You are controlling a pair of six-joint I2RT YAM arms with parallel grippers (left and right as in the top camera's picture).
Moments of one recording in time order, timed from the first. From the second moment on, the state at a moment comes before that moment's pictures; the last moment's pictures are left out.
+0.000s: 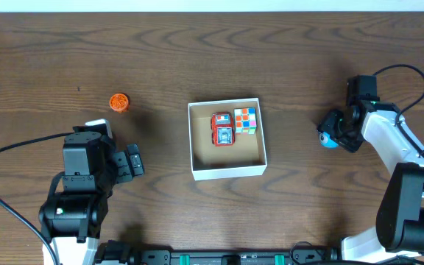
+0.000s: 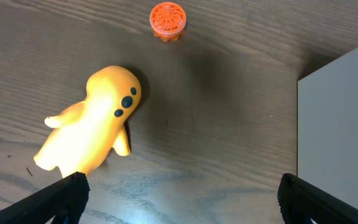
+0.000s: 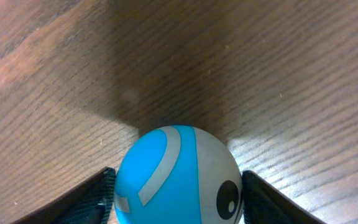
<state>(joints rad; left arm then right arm) -0.01 0.81 0.79 -0.87 -0.06 -0.20 -0.08 1.71 1.02 -0.67 0.00 0.55</state>
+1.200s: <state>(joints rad) -0.01 0.81 0.79 -0.87 -0.06 -0.20 0.39 1.51 1.38 -0.87 0.07 0.43</state>
